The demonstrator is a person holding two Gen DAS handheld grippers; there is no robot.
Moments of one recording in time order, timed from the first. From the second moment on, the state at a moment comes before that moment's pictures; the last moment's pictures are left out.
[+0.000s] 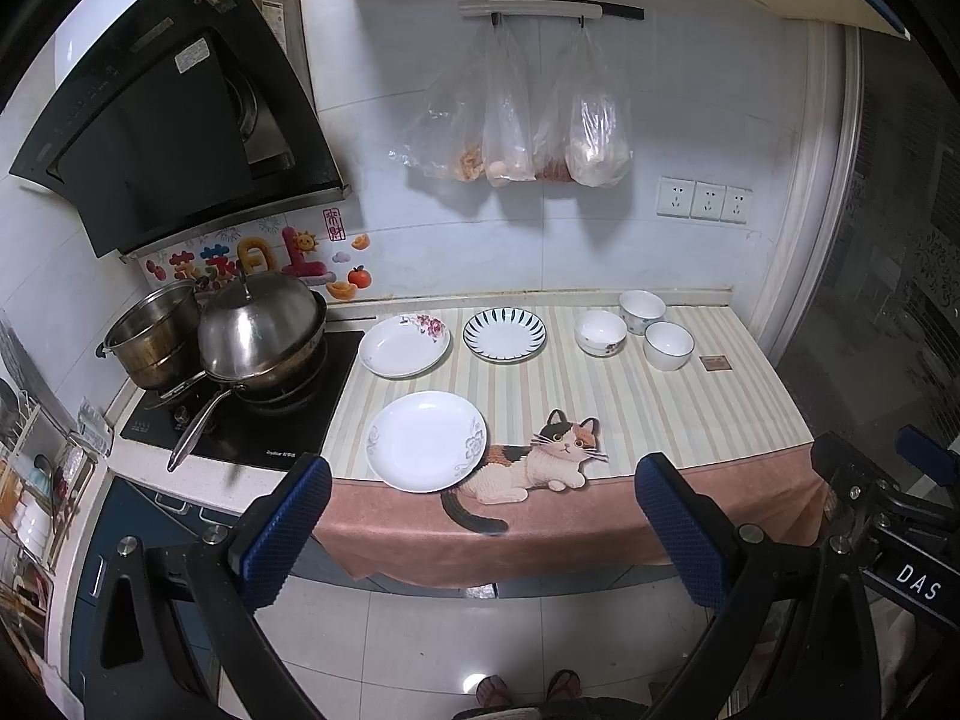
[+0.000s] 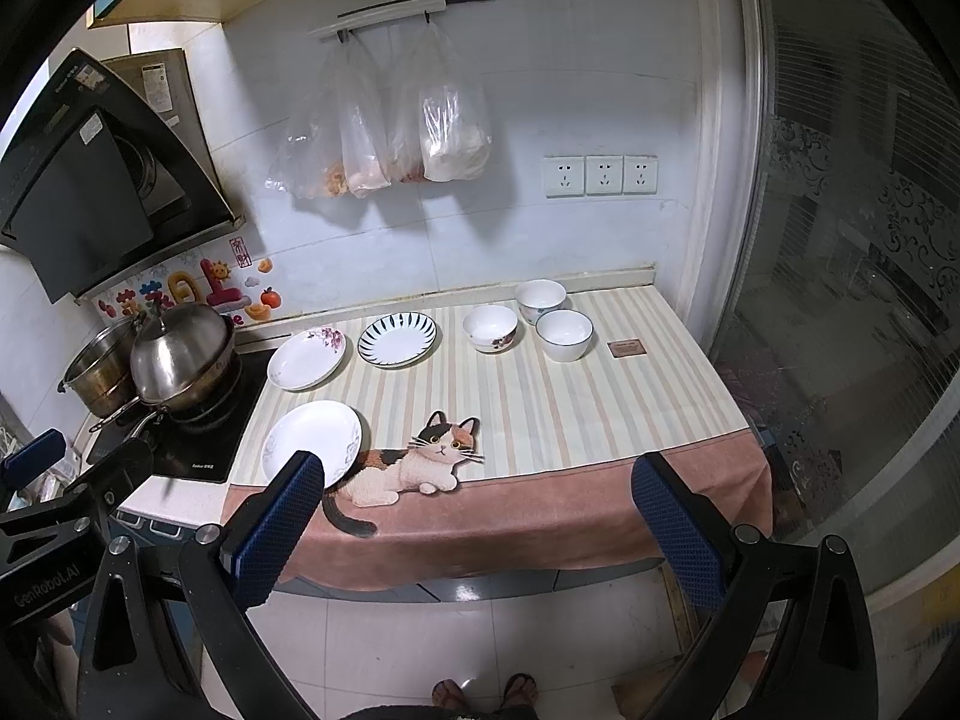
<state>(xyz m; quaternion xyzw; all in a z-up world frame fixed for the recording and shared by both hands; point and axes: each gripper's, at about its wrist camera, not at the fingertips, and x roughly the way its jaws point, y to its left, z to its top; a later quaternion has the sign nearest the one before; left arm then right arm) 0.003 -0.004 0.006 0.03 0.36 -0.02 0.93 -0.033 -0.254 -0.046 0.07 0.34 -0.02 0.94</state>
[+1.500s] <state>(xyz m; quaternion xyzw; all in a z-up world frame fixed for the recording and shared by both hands) 0.056 0.035 -0.007 0.01 0.36 0.00 0.93 0.005 -0.243 -0.048 0.10 0.32 -0.01 0.94</state>
